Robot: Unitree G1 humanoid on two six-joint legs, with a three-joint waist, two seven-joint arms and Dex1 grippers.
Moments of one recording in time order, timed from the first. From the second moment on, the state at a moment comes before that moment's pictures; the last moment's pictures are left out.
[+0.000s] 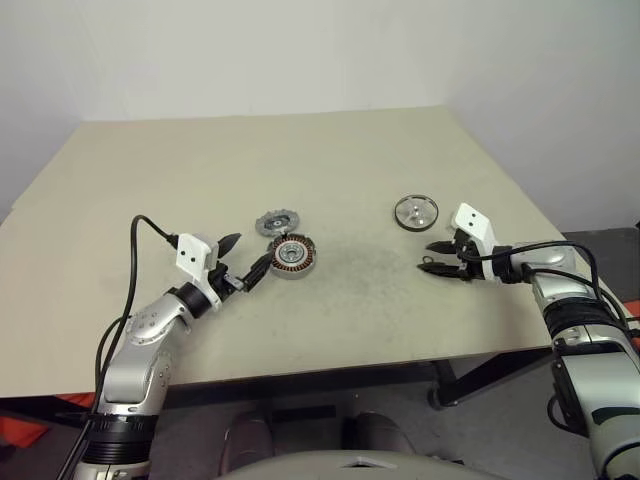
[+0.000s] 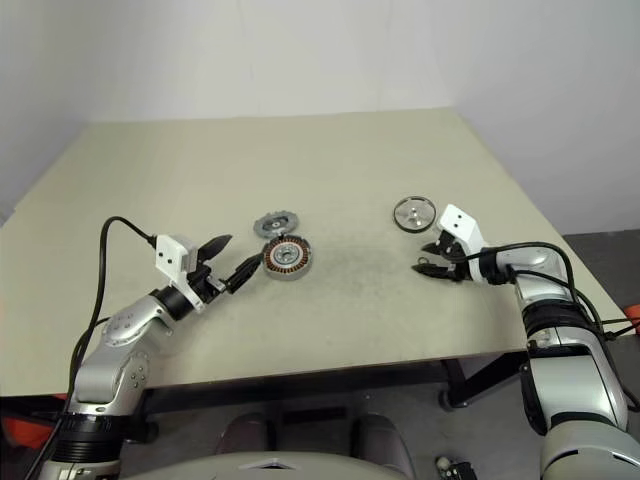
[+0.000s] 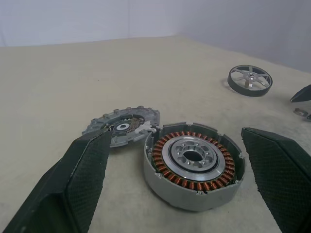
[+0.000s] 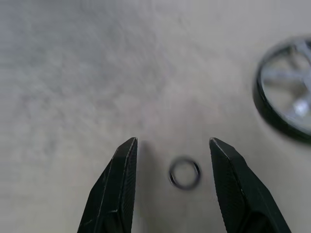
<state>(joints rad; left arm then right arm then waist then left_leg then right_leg) -0.03 0.32 0.08 -0.20 -0.39 0.24 -0.58 -0.64 -0.67 0.08 0.83 0.05 -0.12 1.24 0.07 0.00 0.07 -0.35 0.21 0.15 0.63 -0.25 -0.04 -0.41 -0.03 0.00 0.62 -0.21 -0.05</state>
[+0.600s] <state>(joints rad) -0.03 0.32 0.11 -0.18 -0.41 0.23 -0.57 -0.93 -0.44 0.42 0.65 -0.12 -0.31 1.37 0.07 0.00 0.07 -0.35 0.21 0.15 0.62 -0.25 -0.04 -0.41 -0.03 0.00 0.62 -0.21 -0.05</state>
